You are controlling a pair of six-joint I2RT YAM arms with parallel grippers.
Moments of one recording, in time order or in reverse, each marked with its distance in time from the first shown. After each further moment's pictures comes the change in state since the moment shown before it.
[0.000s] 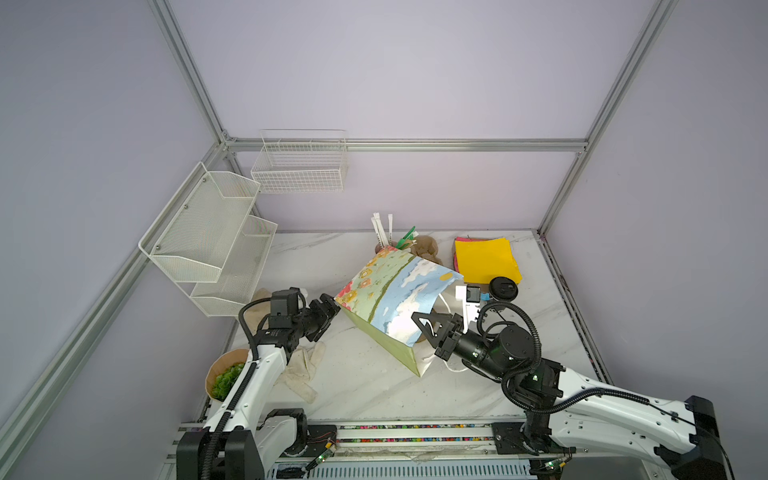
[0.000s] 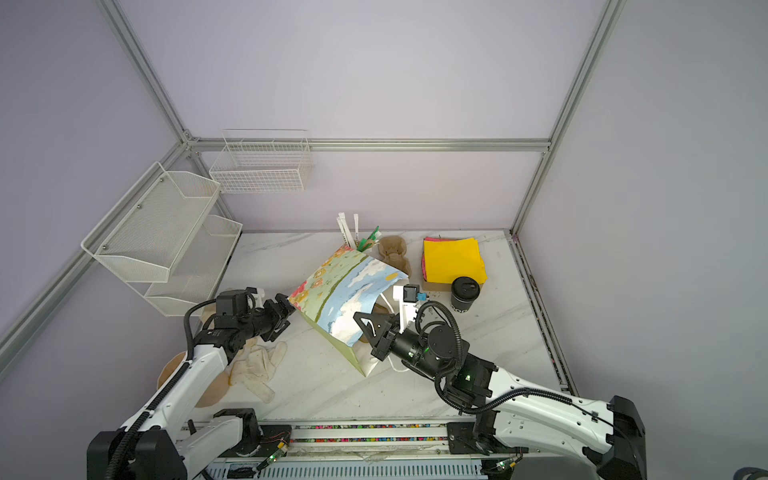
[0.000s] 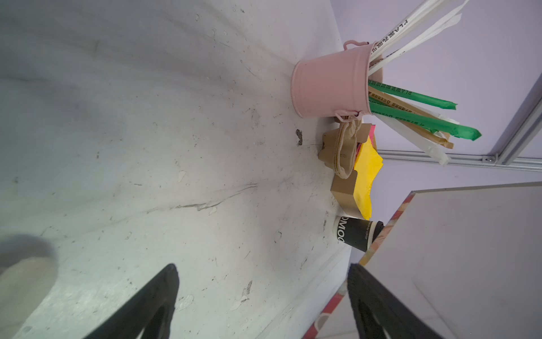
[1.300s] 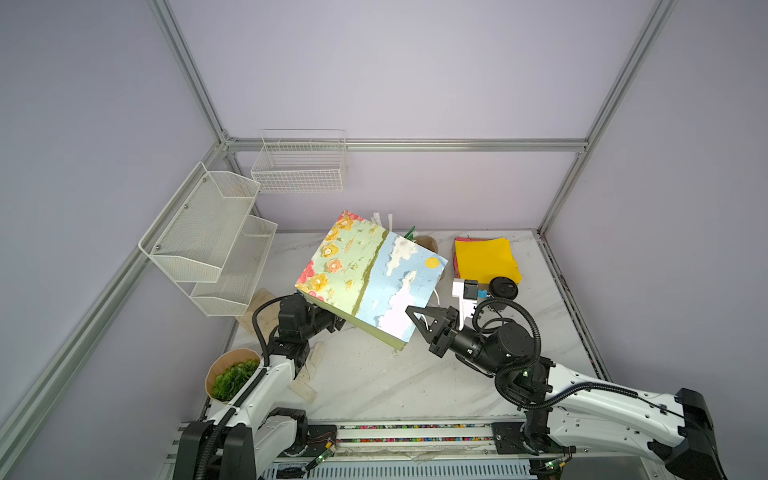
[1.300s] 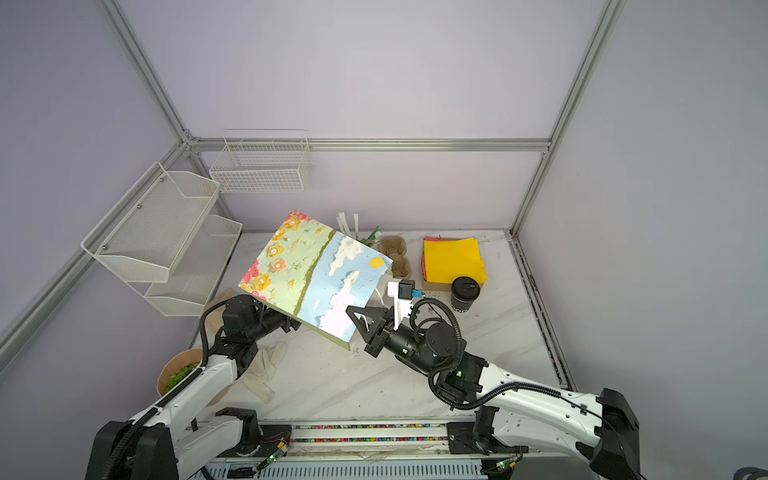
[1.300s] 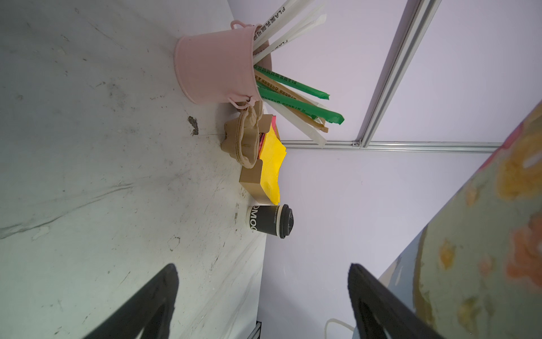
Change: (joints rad) left arm -0.121 -0.003 -0.148 0.589 0.083 -0.378; right arm -0.008 0.062 -0.010 0.158 -0.024 -0.077
